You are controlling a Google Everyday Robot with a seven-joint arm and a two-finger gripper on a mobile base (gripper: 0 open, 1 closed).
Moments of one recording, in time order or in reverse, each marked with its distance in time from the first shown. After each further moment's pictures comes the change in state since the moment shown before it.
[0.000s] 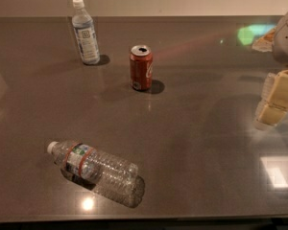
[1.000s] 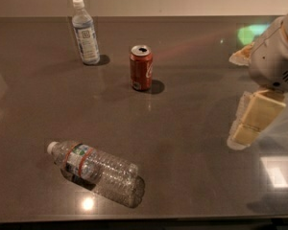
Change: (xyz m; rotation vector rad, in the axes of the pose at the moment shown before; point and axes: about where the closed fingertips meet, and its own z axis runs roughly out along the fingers) arm -0.040 0.039 0.013 -0.018 -0.101 -0.026
